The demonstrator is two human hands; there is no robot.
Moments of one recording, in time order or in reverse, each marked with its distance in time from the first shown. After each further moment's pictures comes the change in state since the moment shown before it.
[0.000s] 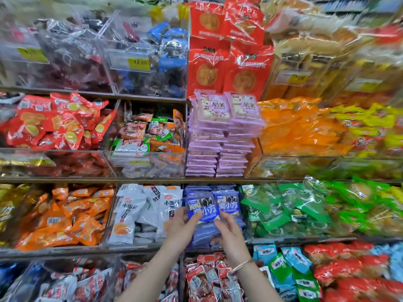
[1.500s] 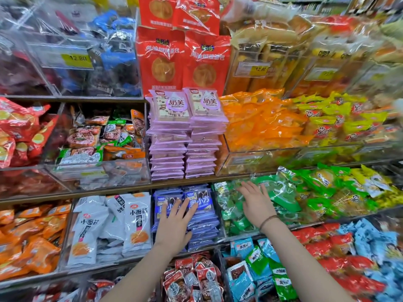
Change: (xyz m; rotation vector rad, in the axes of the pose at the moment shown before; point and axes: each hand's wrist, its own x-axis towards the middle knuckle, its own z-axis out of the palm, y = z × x) left_hand 0.059 -0.028 0.058 1.367 -0.119 0.612; right_hand 0.066 -0.059 -0.153 -1.586 0.172 -0.347
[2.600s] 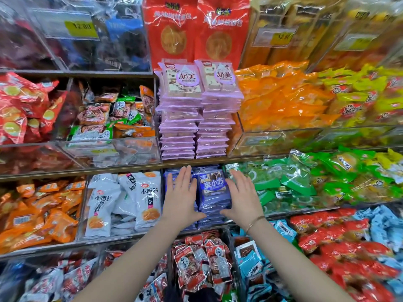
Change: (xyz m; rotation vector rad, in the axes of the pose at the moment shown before) left_hand 0.001 -0.006 -0.023 0.062 0.036 -0.085; right_hand -0.018 -0.057 0.045 -0.038 0.072 -0.141
